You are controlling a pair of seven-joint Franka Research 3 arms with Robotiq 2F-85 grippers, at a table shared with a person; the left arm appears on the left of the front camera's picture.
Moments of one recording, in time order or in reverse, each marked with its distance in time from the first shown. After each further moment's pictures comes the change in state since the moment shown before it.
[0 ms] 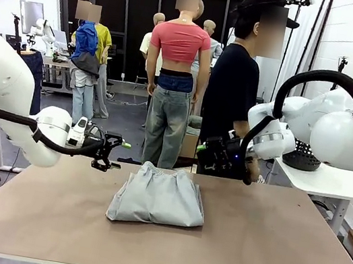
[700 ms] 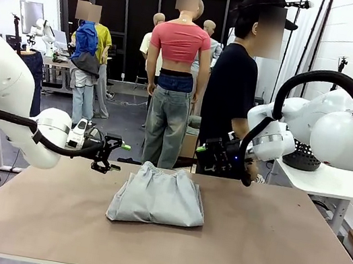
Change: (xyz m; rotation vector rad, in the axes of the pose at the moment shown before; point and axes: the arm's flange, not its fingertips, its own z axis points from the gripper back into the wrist) left arm -0.001 0.007 -0.005 0.004 0.009 0.011; right arm -0.001 -0.008 -0.004 -0.001 0.005 -0.013
